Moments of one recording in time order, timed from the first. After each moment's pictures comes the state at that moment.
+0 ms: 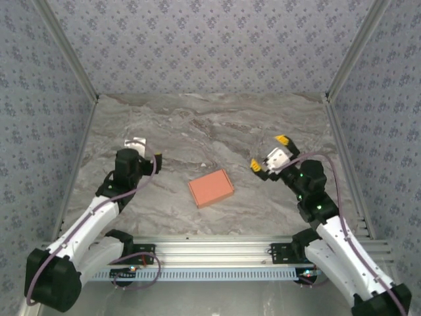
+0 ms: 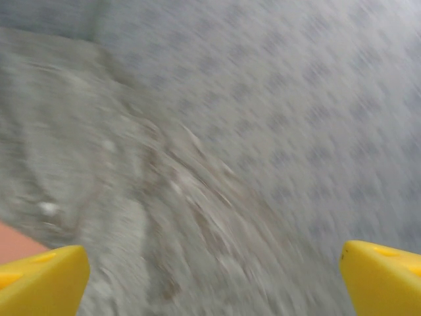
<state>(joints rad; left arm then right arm) -0.34 0.89 0.51 -0.10 -0.28 -0.05 0.34 0.62 0.46 0.04 -0.13 -0.50</state>
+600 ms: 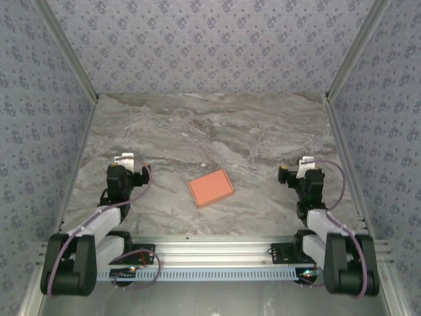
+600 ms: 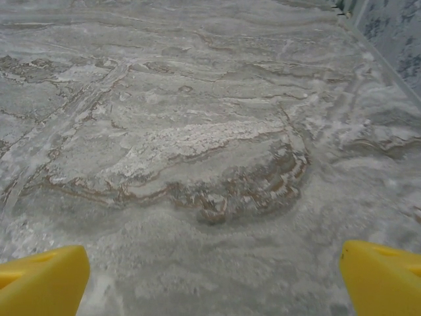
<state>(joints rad) -0.06 1.05 0.20 0.42 -0.09 0.02 -0.06 1.07 0.13 0.53 0.01 -0.04</state>
